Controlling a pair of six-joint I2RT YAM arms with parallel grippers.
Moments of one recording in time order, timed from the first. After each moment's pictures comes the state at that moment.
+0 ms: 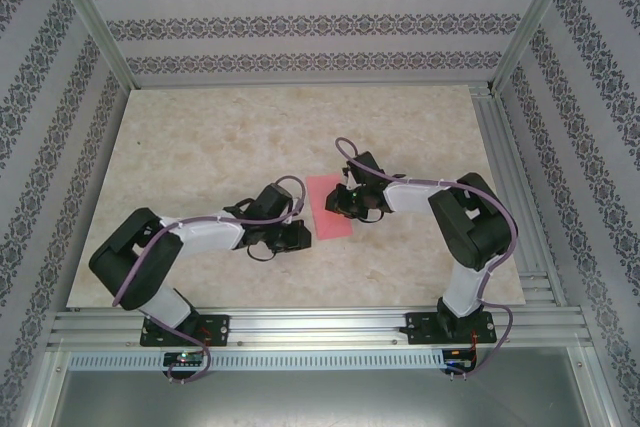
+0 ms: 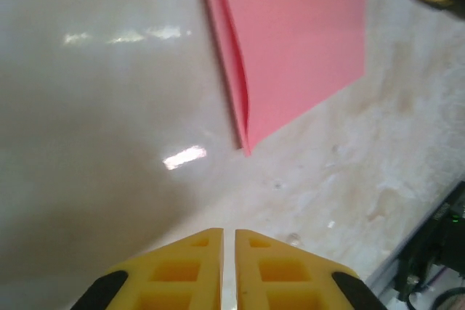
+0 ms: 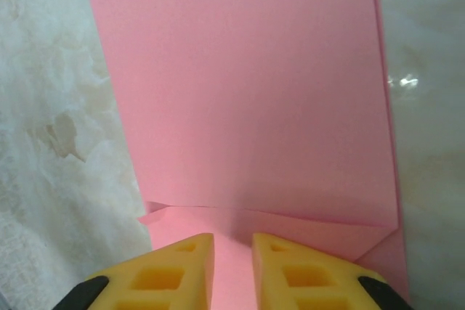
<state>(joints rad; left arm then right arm) -0.70 1.55 0.70 -0.12 0.45 -0.81 0.54 1.80 0.92 -0.13 -0.40 0.73</state>
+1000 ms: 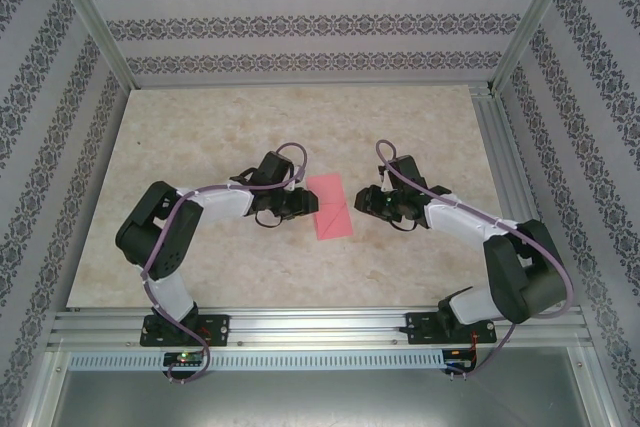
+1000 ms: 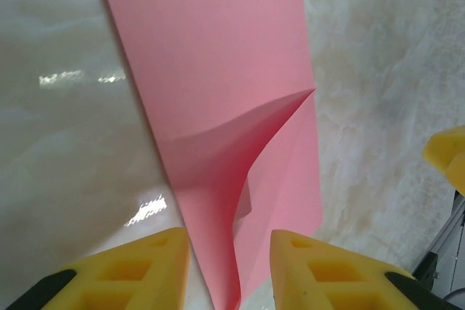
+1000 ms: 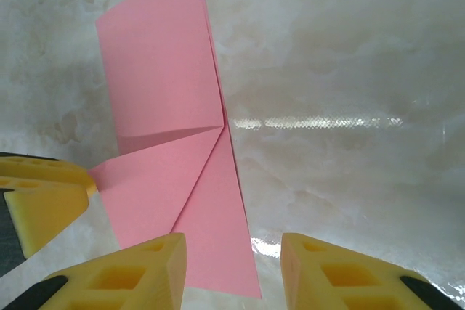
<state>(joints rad) -0.56 1.77 0.94 -0.12 0.50 -0.74 0.41 1.42 0.71 -0.24 -0.32 0.63</state>
